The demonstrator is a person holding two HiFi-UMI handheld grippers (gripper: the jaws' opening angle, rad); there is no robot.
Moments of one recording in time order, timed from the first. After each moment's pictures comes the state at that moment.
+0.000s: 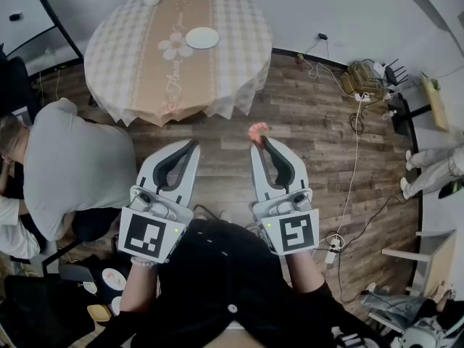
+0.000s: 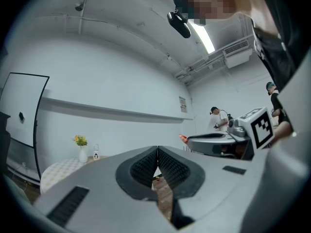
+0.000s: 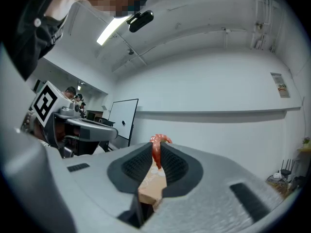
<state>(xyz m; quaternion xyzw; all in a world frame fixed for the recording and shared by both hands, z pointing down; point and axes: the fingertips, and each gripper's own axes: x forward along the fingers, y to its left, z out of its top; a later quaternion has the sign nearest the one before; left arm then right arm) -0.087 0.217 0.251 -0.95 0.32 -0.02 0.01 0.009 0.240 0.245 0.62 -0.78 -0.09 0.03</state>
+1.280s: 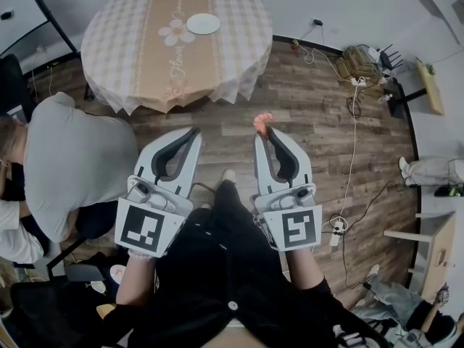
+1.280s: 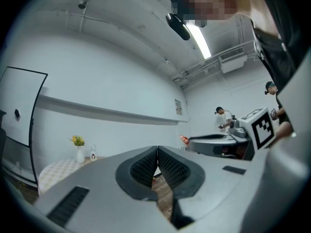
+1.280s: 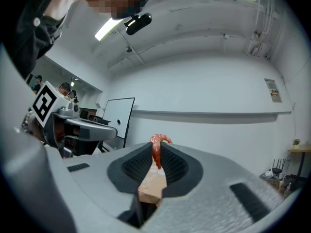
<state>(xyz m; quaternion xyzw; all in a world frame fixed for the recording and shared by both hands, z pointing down) -0.133 0.226 0.255 -0.96 0.28 -0.01 0.02 -0.037 0.257 0.248 0.66 -0.75 -0.10 0.04</state>
